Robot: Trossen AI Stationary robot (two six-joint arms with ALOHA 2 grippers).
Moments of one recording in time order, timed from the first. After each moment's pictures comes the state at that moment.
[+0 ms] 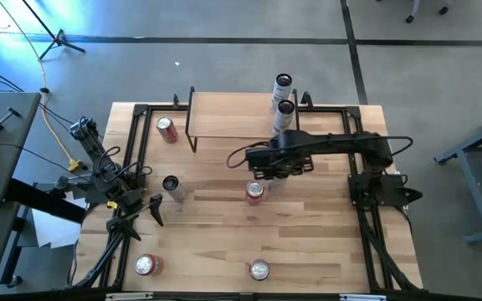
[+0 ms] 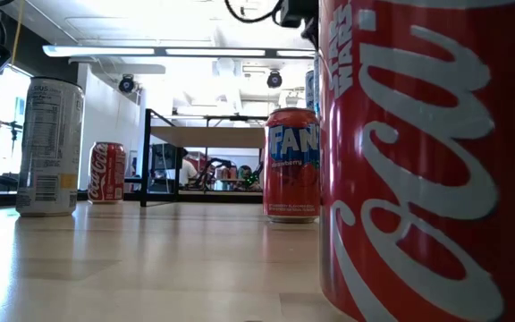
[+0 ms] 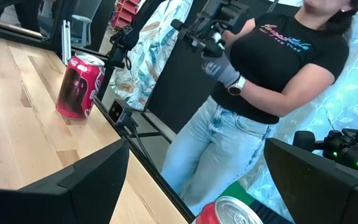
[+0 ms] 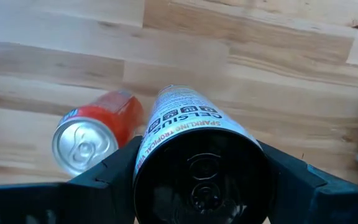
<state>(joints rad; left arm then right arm) -0.90 0.07 0.01 0.07 -0.09 -0.46 0.04 1.89 1.90 -1.57 0.09 1.45</state>
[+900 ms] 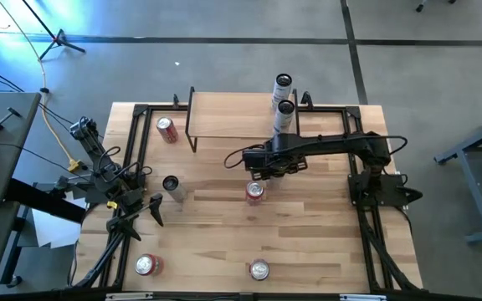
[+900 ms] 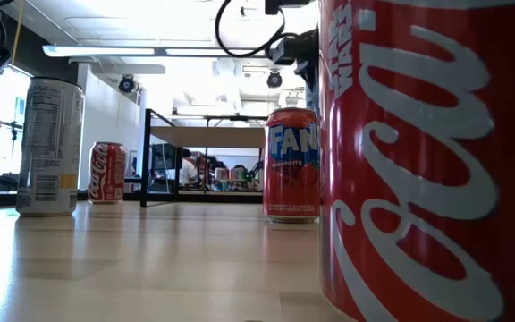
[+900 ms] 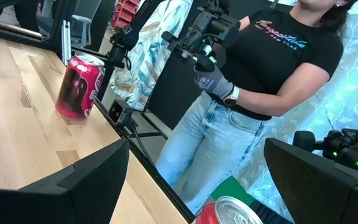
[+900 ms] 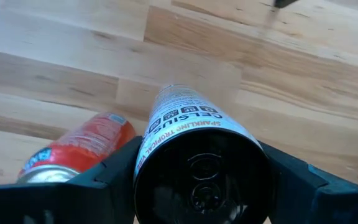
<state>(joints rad) -0.90 0.07 0.01 0.07 -0.09 -0.46 -0.01 1.90 1.72 -1.38 0.13 1.34</state>
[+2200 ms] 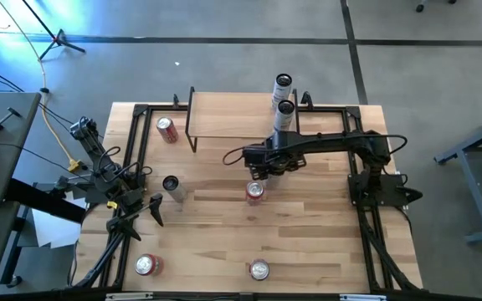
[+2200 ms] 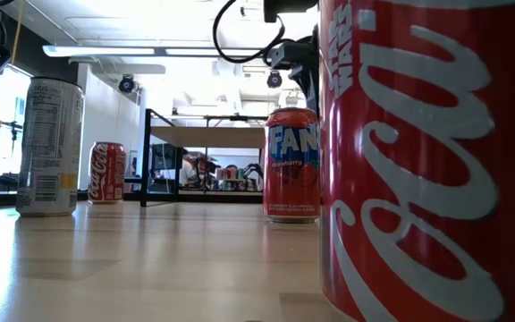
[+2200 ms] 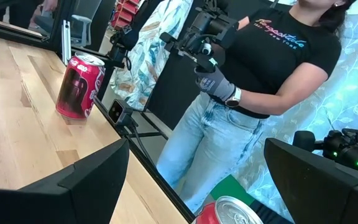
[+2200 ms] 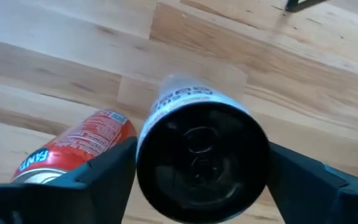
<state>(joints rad) -0.90 0.07 0.01 0.07 -0.09 -0.46 -0.03 1.90 1.71 -1.36 0.10 1.27</state>
